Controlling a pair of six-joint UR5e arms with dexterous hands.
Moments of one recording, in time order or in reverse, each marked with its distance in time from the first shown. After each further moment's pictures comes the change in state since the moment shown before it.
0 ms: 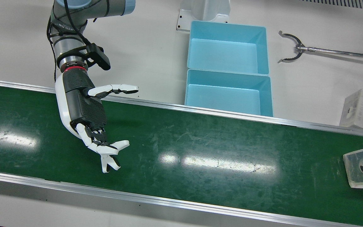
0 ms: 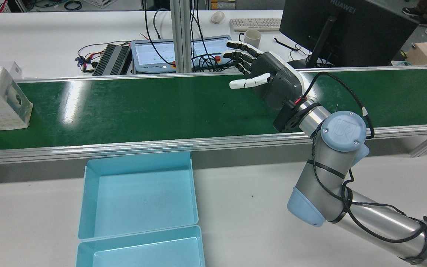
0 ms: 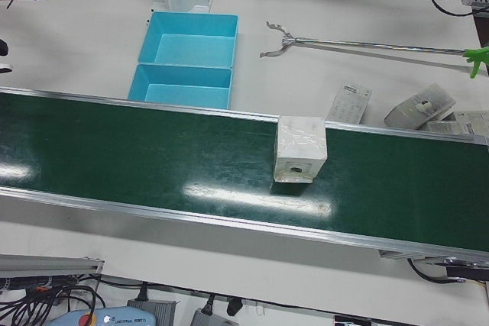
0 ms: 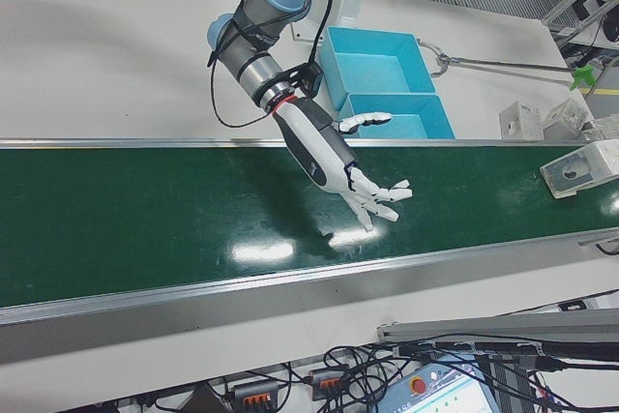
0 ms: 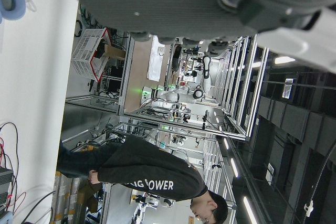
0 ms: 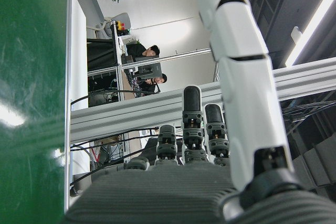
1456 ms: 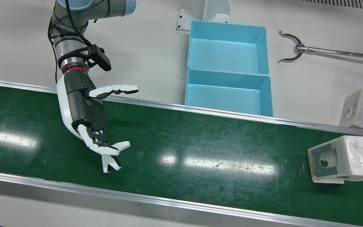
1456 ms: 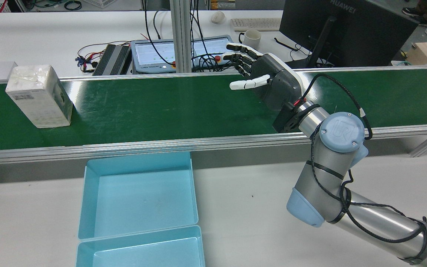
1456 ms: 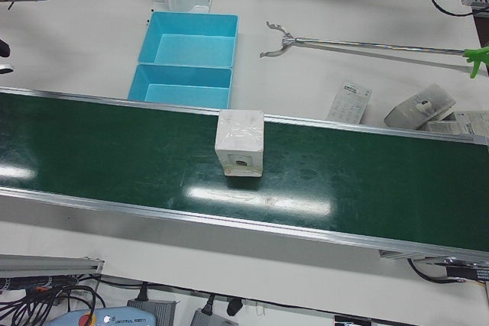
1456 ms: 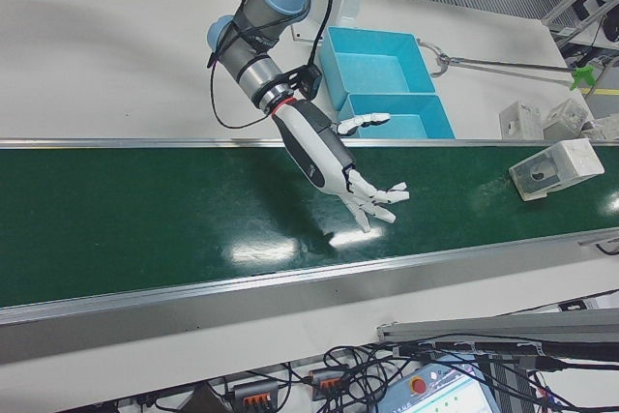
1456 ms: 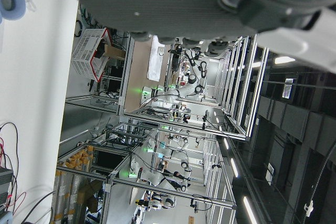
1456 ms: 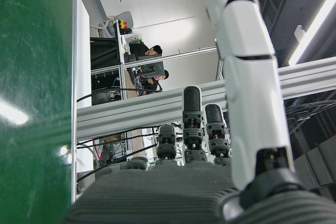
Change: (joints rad) left arm 0.000 0.000 0.000 0.000 0.000 0.000; right arm -0.004 0.000 -0.009 -0.001 0.001 0.000
